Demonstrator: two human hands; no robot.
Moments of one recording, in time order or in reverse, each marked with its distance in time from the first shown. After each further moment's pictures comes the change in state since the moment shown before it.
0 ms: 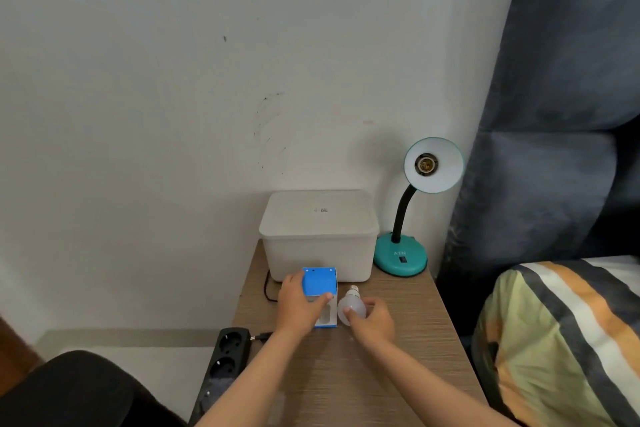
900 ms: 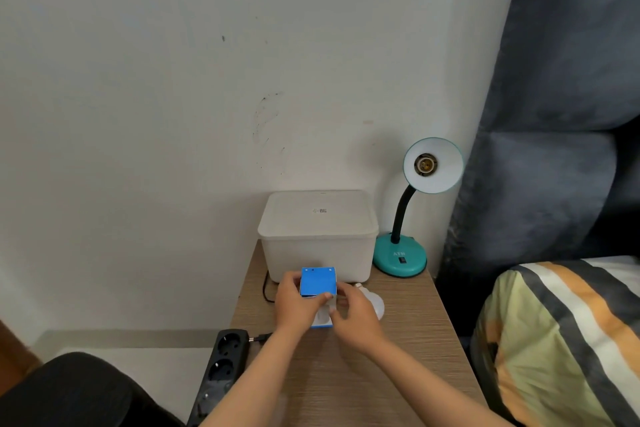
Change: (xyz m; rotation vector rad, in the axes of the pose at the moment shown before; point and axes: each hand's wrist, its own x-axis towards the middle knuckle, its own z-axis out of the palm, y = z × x) left_hand 0.012 -0.013 0.010 -0.273 0.043 -0.101; right_hand -0.008 -0.020 -0.001 -0.136 -0.279 -0.593
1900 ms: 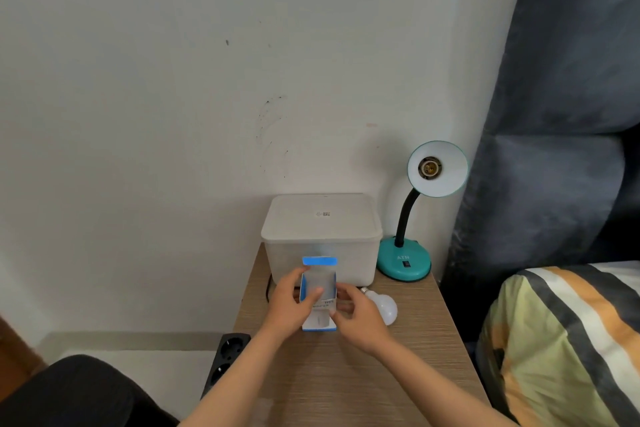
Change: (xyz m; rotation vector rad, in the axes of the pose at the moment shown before) left_hand 0.011 -0.003 -0.026 0.057 -0.193 0.172; right_hand 0.005 -0.003 -0.006 0.182 -0.075 0.108
